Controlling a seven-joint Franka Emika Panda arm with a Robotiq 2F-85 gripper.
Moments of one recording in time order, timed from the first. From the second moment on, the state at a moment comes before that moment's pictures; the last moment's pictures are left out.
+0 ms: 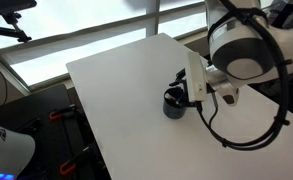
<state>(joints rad) -0.32 0.72 -0.09 -1.62 0.49 1.79 -0.21</state>
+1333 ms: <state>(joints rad) -0.30 0.69 -0.09 -1.63 0.43 1.80 -0.21</state>
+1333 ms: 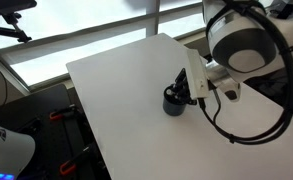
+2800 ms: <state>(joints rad) -0.03 0.66 0.07 -1.68 0.21 2.24 -0.22</state>
